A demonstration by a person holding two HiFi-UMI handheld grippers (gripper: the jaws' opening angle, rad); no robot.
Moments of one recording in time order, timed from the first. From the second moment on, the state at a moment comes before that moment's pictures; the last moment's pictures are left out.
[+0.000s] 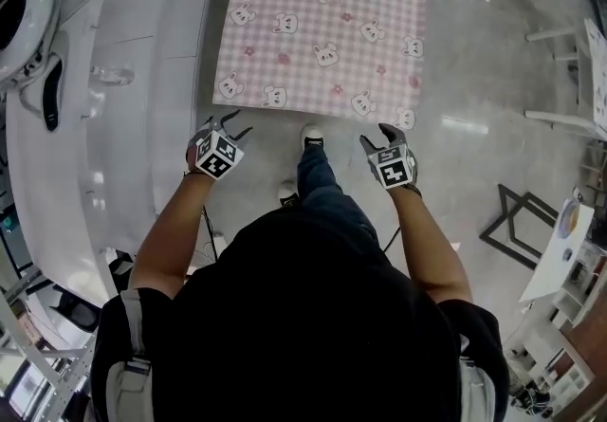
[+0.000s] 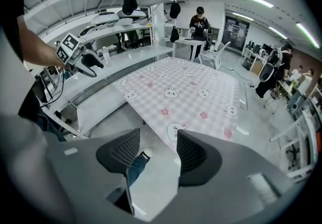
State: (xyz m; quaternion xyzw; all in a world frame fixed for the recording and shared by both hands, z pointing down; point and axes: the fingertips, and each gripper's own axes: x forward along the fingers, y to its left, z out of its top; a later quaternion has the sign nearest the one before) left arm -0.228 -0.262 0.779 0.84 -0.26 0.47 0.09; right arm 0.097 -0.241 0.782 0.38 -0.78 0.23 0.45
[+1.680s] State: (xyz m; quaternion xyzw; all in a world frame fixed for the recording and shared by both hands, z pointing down) left arm -0.226 -0.312 0.952 0.74 -0.16 0.66 0.00; right arm 0.137 -0.272 0.950 0.27 -0.69 0.06 0.67
